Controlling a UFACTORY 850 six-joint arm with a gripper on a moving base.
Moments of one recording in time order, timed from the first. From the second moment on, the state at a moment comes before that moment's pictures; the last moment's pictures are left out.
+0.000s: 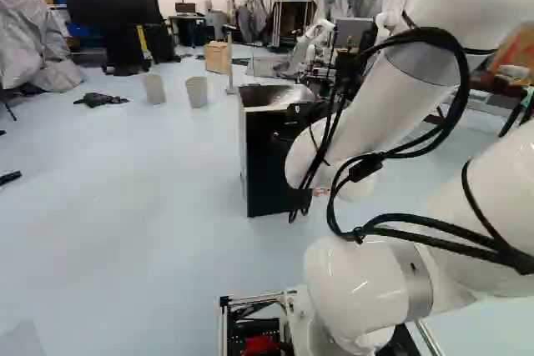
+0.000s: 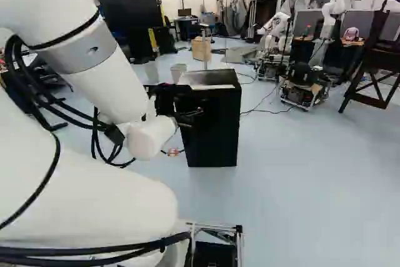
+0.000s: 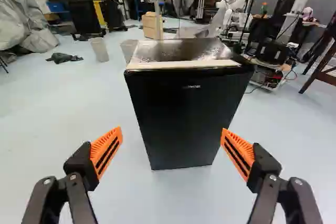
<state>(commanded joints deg) 0.0 16.0 -5.0 0.0 50.0 0.0</state>
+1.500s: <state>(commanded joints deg) 0.0 16.0 -5.0 0.0 50.0 0.0</state>
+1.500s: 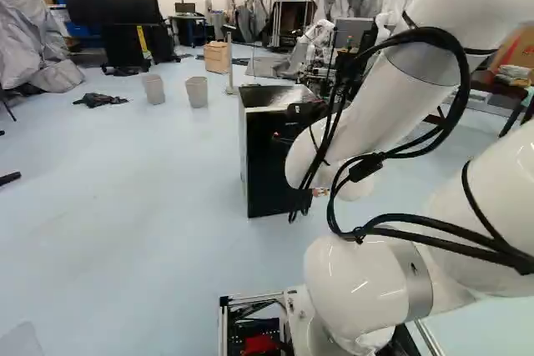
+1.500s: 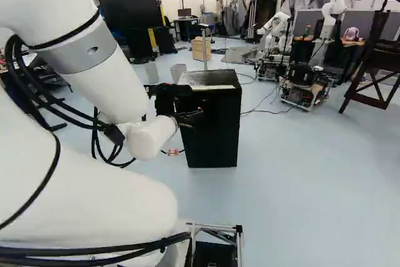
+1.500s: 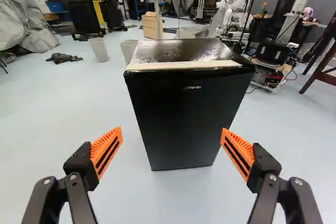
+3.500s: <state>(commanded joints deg) 1.6 15.7 -5.3 1.3 50.1 0.0</state>
